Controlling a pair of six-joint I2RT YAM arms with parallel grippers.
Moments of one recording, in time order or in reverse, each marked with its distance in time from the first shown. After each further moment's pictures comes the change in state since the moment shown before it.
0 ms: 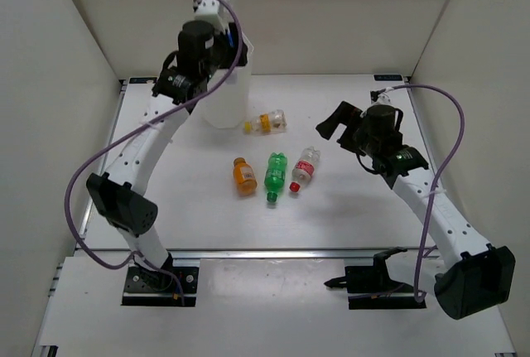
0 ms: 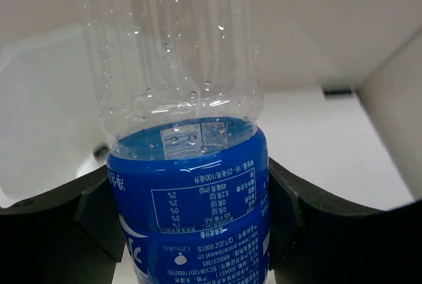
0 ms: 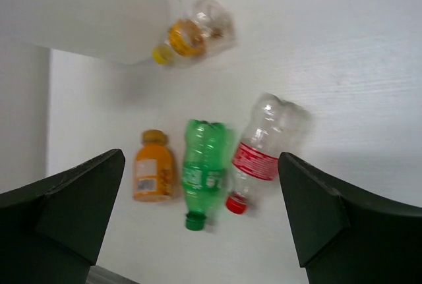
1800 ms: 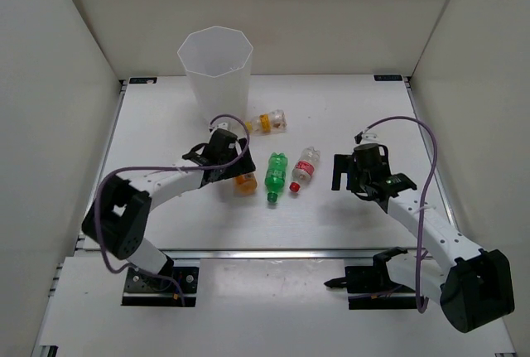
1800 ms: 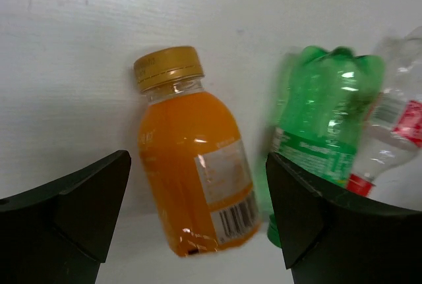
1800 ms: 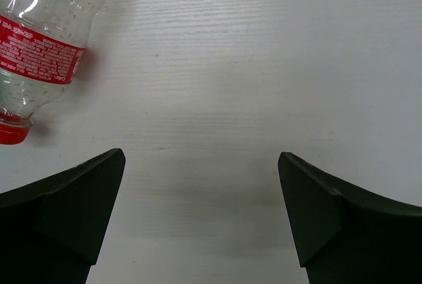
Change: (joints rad) left arm -0.102 -0.177 -0.972 0.224 0.038 -0.449; right arm 0.040 -0.067 -0.319 -0.158 0.253 -0.403
